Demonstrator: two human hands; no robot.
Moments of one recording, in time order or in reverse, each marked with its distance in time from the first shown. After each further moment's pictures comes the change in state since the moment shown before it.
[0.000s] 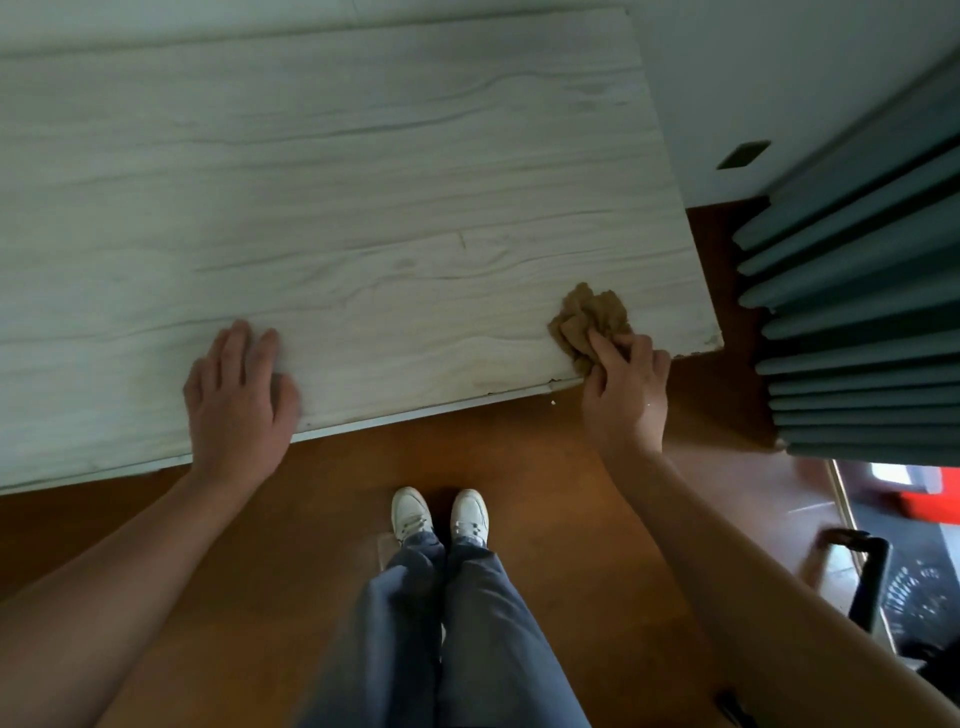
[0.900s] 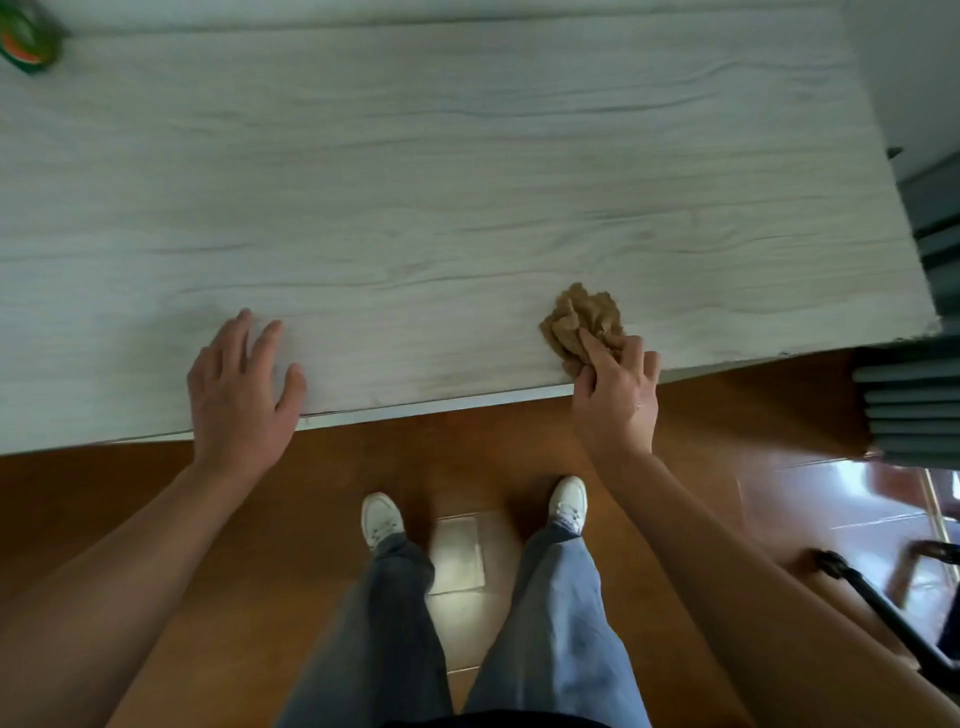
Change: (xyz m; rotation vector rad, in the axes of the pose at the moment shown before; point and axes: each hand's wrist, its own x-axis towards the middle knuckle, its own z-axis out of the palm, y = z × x) left_hand -0.031 -0.272 -0.064 0.026 0.007 -0.058; right_hand -0.120 -0.252 0.099 0.032 0.027 -0.068
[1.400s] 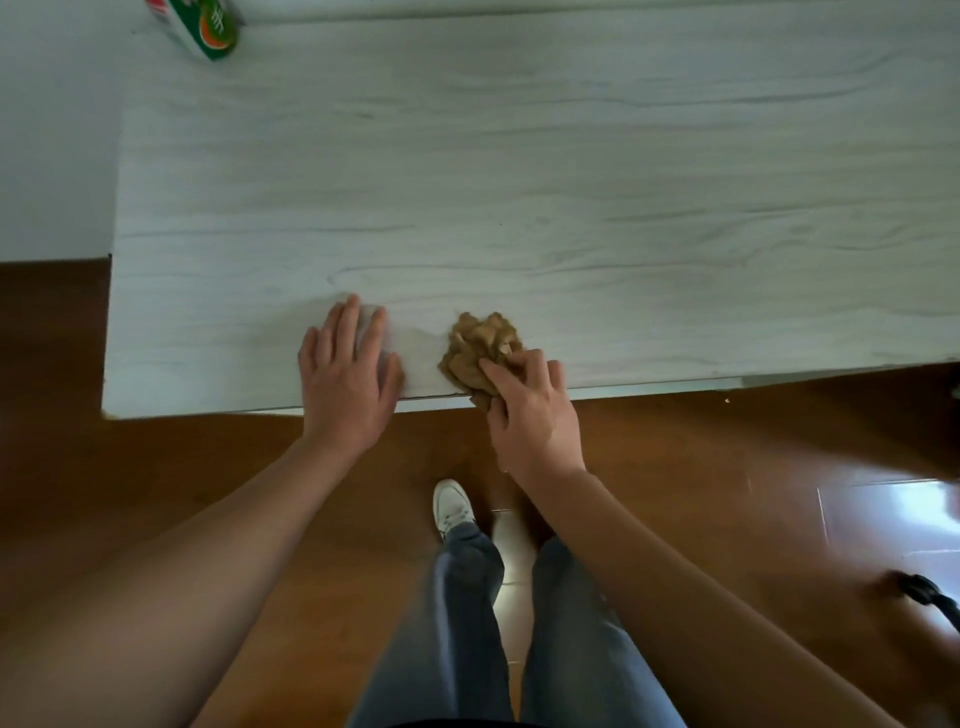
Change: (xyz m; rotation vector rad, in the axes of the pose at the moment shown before) left_hand 0.000 -0.081 0.001 0.039 -0.043 0.083; right_hand -0.090 -0.197 0.080 0.088 -0.228 -0.355
